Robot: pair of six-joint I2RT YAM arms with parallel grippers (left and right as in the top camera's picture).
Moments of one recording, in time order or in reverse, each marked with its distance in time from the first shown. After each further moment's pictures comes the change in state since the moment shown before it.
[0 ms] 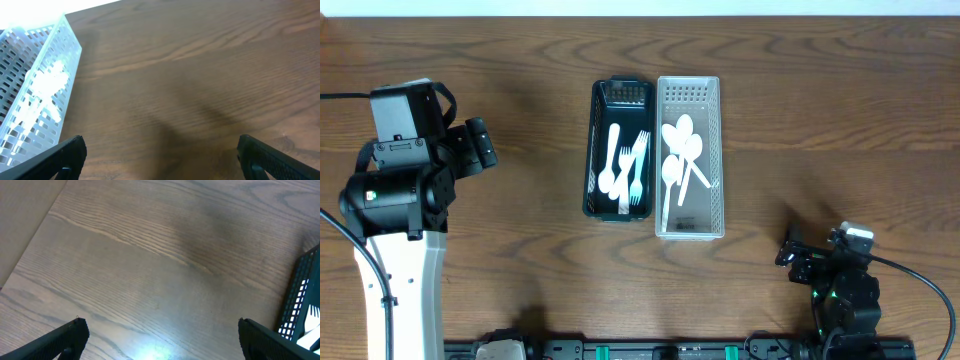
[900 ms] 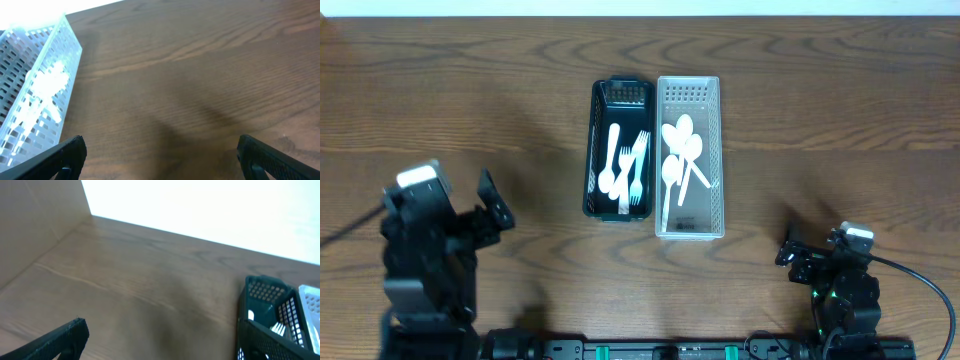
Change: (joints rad) left arm -0.127 -0.657 -0.502 0.354 -0.002 -0.039; right arm 0.000 0.000 -0.001 0.003 0.000 0.000
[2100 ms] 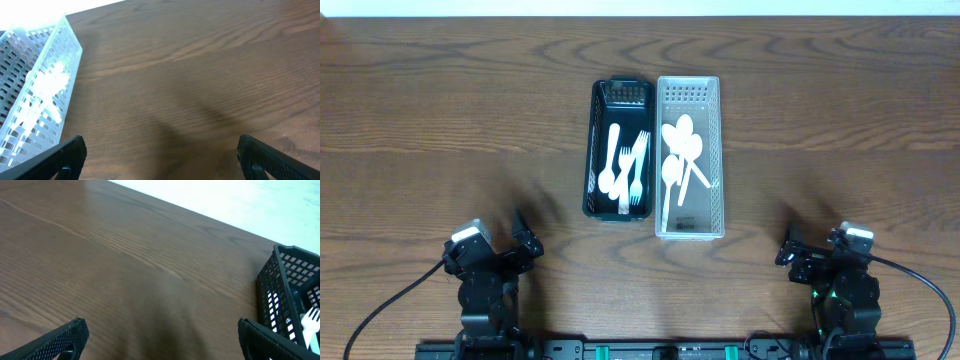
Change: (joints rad) left arm 0.000 -0.546 -0.771 0.287 -0.002 -0.141; right arm 0.000 -0.002 0.000 0.000 0.000 0.000
